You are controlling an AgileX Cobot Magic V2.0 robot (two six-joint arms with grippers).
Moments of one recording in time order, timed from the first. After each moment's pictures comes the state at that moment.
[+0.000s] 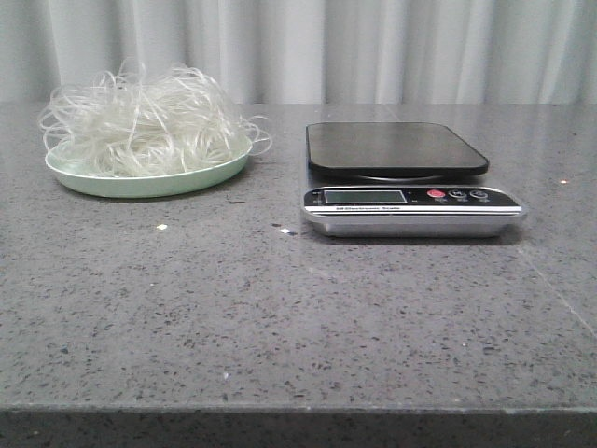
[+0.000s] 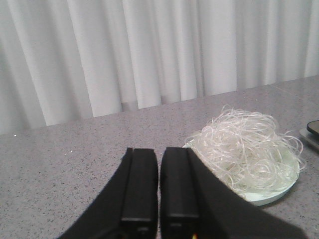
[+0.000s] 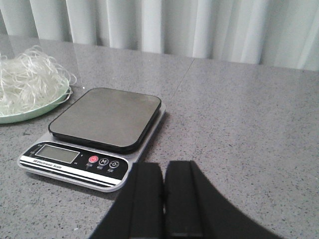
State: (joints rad) left arm -0.20 0.35 -0.36 -0.05 0.10 0.19; right arm 0.25 0.21 -0.32 0.09 0.32 -0.04
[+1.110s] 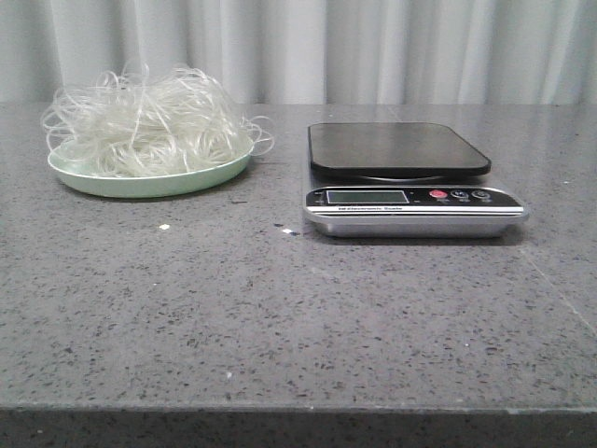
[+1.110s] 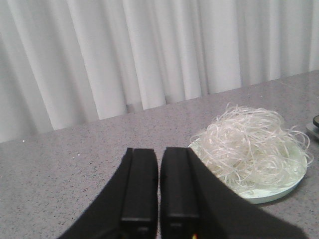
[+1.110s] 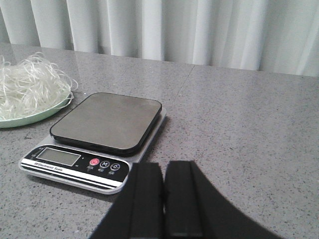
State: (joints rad) left arm -0.19 0.34 -0.36 0.00 0.11 0.18; right arm 0.25 0.18 -0.29 0.09 0.30 -0.04
